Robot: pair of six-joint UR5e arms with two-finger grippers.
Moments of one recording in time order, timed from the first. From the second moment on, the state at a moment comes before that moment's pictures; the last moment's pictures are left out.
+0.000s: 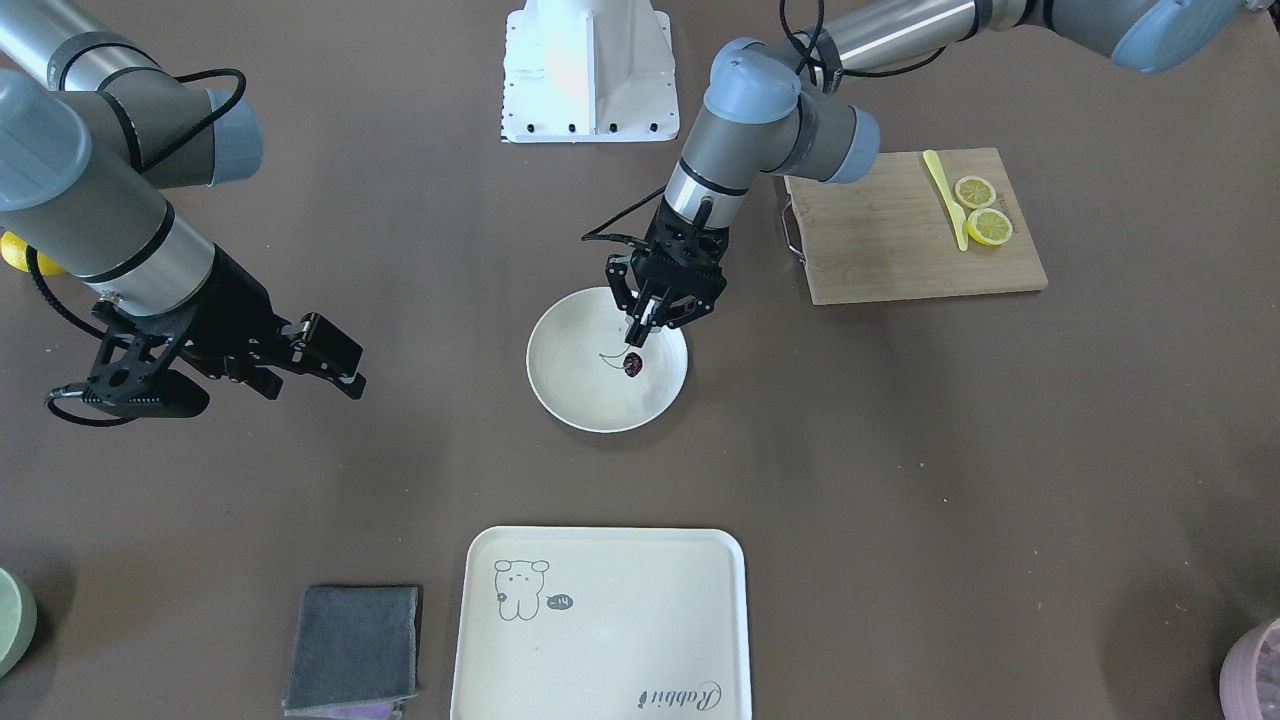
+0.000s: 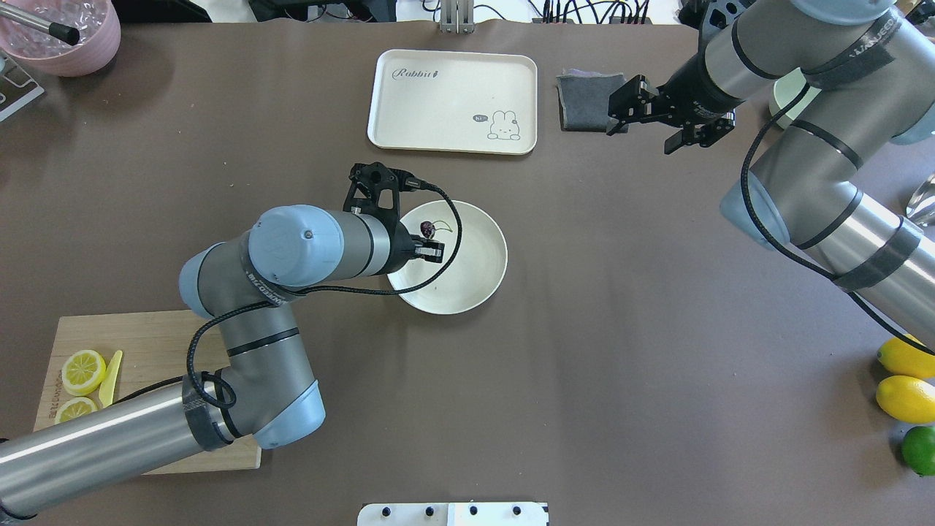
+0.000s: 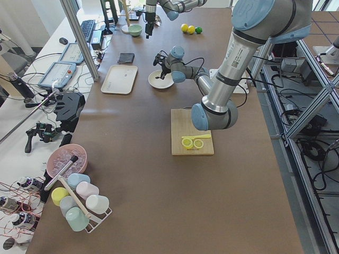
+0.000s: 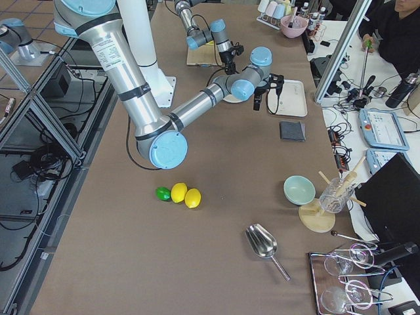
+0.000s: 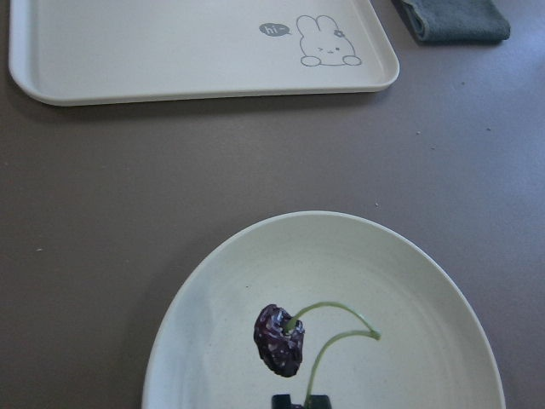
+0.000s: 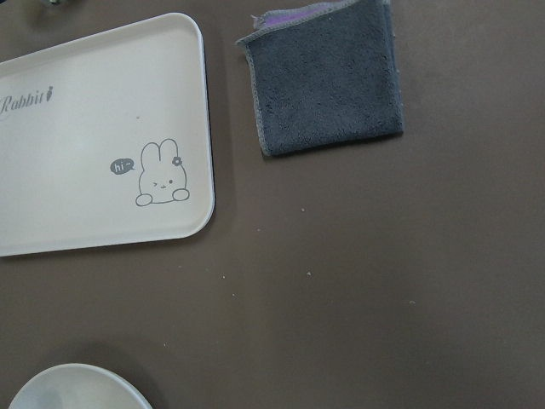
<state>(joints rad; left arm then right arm) -0.48 -2.20 -1.54 -2.16 -1.62 -1.06 0.97 -1.08 1.67 -1.28 2.24 1.16</state>
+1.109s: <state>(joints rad) -0.72 -2.16 -1.53 -2.18 -1.70 -1.01 1.00 -1.09 1.66 -1.33 2.24 1.09</state>
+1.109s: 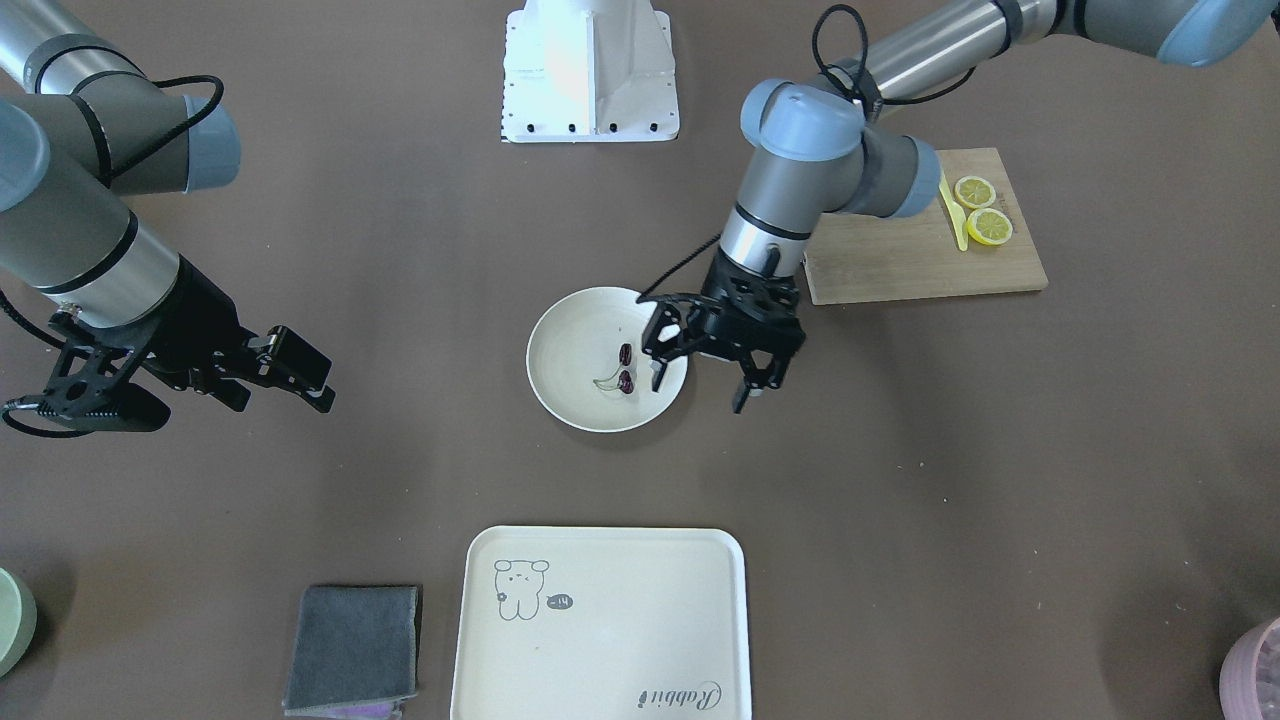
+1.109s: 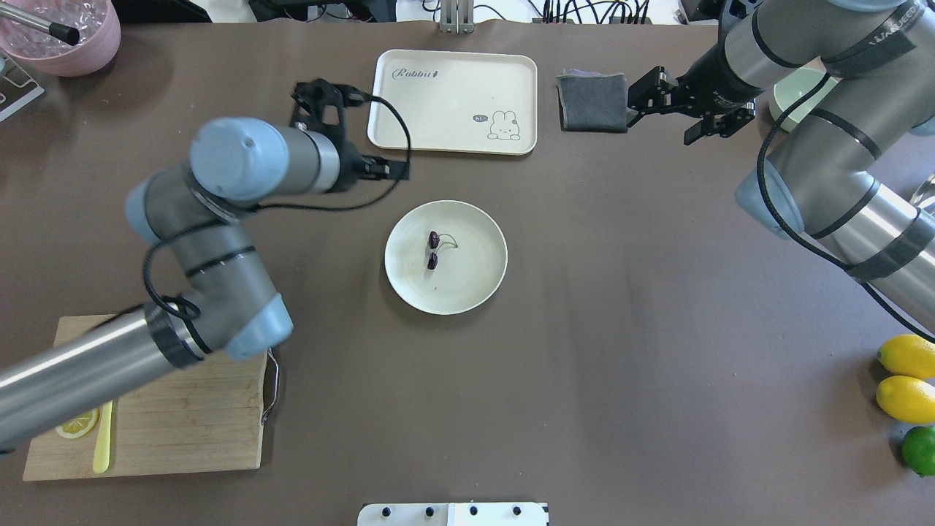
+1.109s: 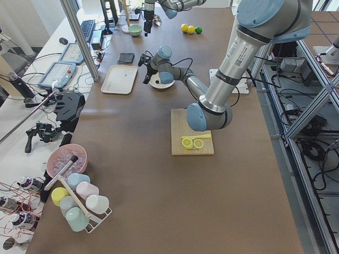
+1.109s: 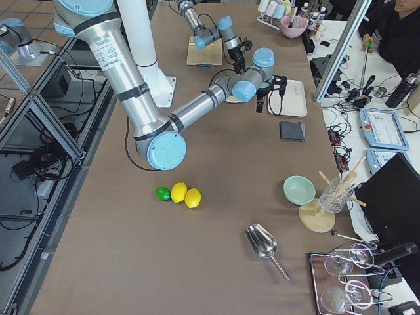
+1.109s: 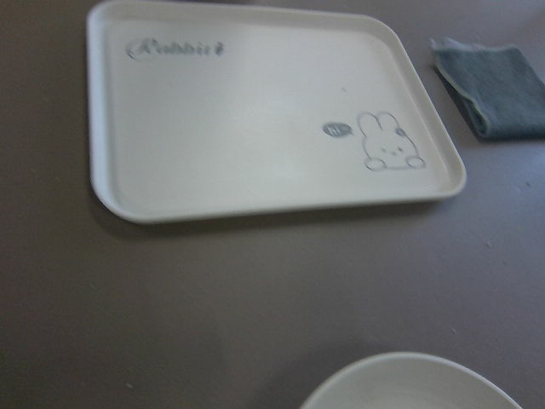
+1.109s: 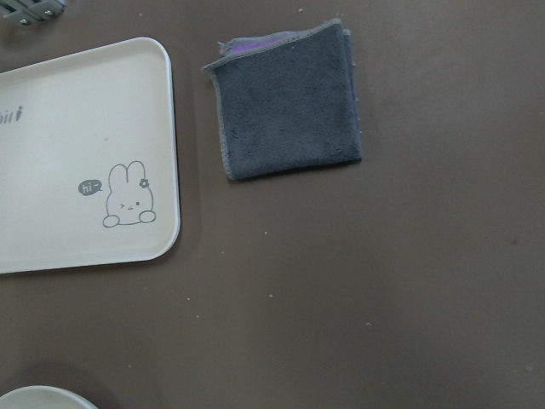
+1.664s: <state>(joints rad) -1.19 -1.98 -1.48 -2.19 -1.92 -0.53 1.14 -1.20 1.65 -1.49 2.23 0.71</state>
